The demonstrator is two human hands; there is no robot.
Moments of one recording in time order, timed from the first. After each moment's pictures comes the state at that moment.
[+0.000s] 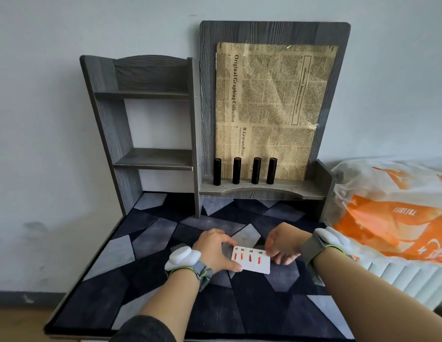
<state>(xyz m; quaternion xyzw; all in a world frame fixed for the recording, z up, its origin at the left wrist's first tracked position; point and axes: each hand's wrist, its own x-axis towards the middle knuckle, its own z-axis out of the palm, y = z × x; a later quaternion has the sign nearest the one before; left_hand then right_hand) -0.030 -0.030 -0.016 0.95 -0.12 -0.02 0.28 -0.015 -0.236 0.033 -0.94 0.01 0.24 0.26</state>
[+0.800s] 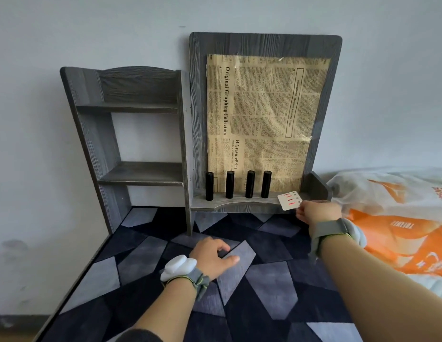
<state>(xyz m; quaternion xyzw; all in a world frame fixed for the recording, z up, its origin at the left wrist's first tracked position) 0.003 -0.041 -0.013 0.94 -0.08 0.00 0.32 0.053 -0.298 0.067 -0.67 0.28 -0.13 0.68</state>
